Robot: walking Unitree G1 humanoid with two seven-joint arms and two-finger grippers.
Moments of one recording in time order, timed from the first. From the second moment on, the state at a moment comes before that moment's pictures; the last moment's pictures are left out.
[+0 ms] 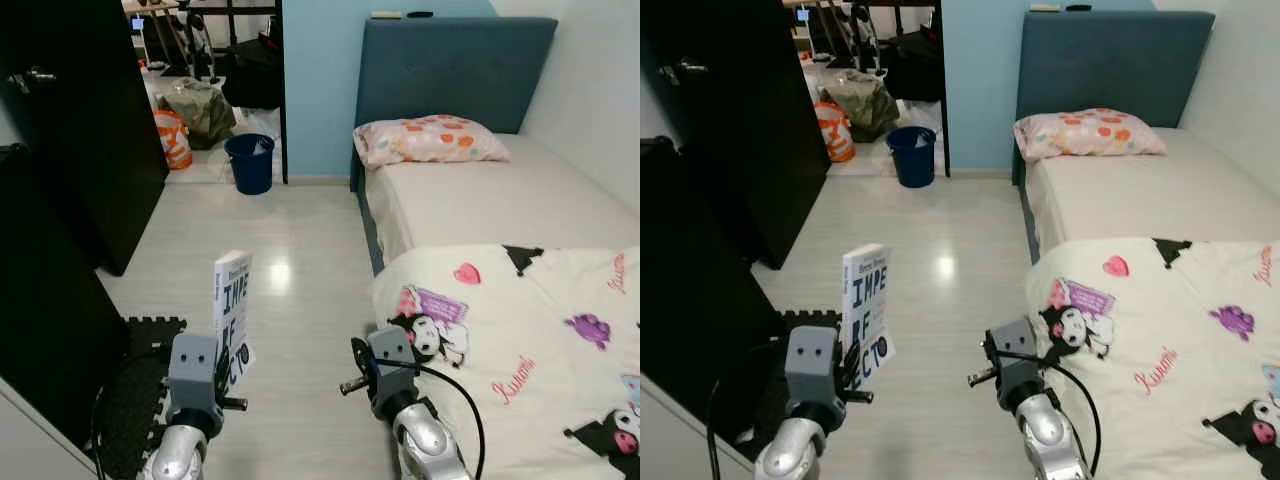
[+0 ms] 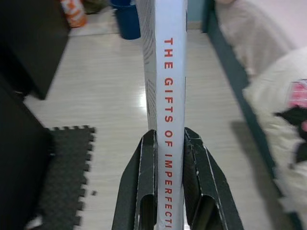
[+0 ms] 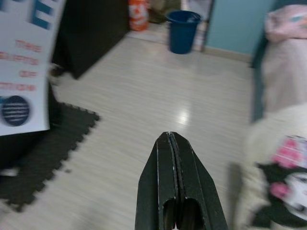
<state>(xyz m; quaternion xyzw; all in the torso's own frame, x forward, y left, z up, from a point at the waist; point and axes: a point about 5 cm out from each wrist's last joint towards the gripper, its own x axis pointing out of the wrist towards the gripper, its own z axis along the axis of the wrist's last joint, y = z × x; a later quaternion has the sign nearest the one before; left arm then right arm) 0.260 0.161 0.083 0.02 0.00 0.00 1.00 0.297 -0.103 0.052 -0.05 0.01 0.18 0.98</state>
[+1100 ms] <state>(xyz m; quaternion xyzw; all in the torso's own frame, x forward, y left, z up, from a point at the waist) 0.267 0.160 0.082 0.01 0.00 0.00 1.00 0.300 -0.104 0.055 -0.05 0.01 0.17 0.98</state>
